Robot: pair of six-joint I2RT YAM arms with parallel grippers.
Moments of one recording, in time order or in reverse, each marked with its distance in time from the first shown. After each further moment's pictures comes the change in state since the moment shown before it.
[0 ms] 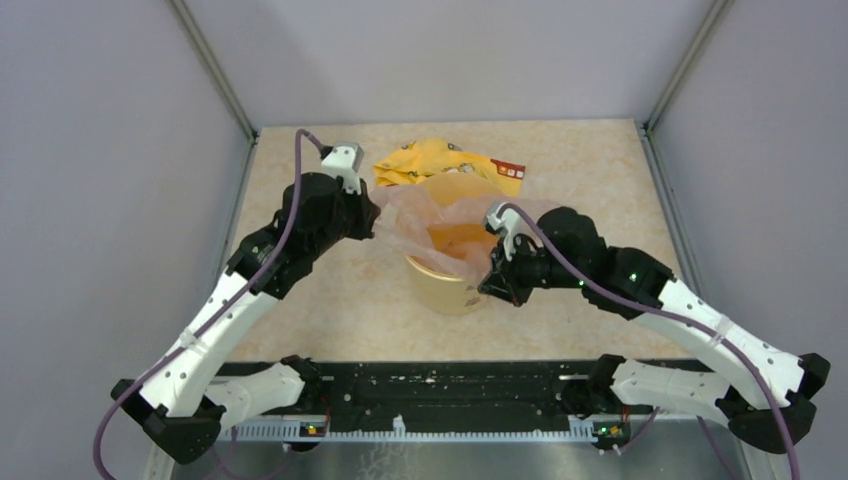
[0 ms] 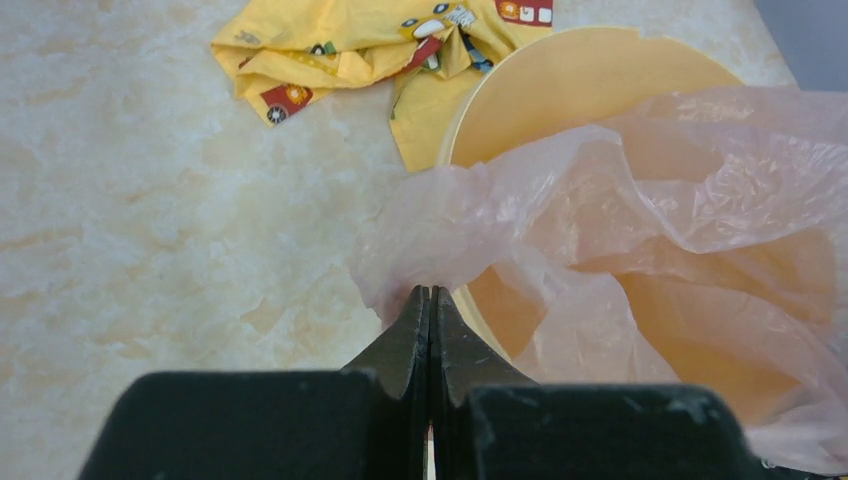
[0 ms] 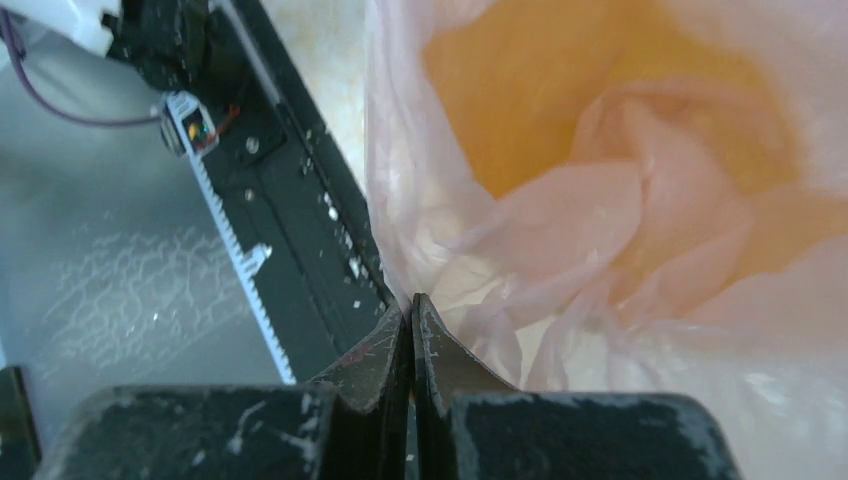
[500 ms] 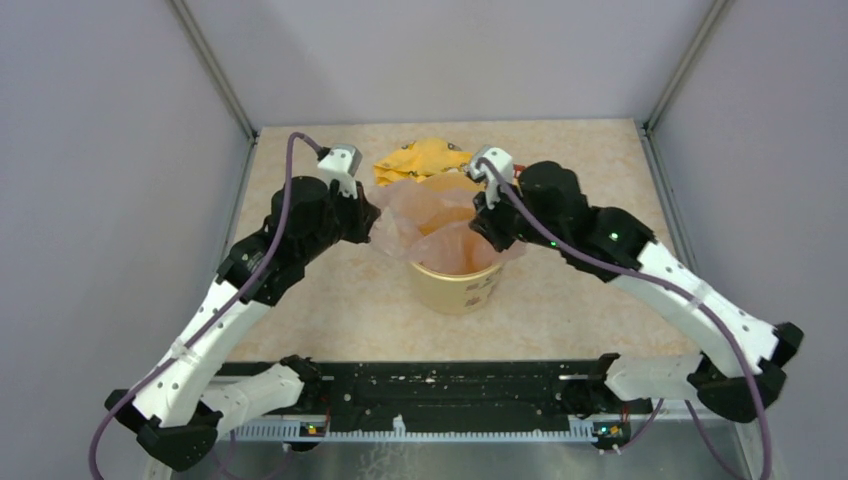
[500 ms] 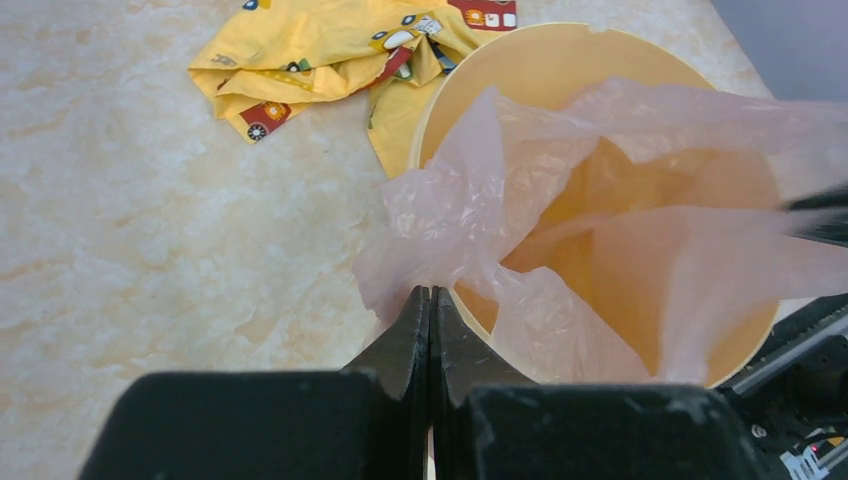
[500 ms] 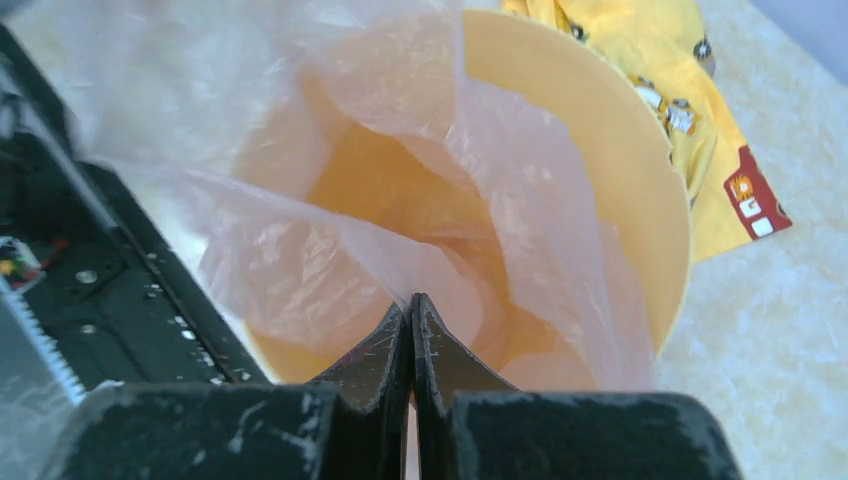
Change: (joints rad) left arm 0.000 -0.078 -0.029 0.000 0.068 0.033; right arm -0.020 0.280 0.263 0.016 0.296 -0.133
